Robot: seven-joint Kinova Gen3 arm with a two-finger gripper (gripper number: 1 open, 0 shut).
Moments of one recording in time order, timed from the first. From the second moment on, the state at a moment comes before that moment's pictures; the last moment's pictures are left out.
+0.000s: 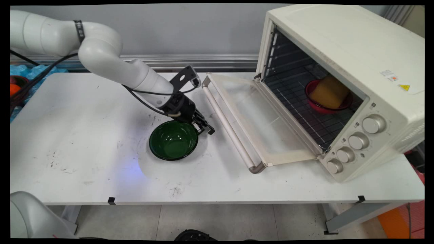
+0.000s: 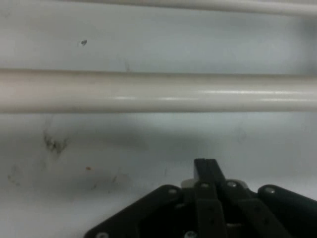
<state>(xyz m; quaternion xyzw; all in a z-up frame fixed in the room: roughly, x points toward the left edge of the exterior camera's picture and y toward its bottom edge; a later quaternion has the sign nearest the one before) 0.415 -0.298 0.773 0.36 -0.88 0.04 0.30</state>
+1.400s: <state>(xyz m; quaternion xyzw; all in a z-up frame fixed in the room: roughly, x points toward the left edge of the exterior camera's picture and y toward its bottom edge) 0.388 -0.314 0.766 0.37 -0.86 0.06 0.34</state>
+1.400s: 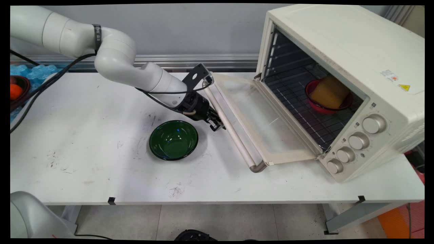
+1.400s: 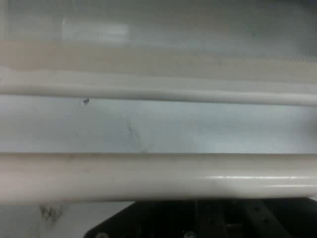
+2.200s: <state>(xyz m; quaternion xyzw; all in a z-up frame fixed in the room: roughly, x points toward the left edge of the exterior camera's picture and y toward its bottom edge) 0.383 -0.329 0.793 0.36 -0.85 0.08 0.38</state>
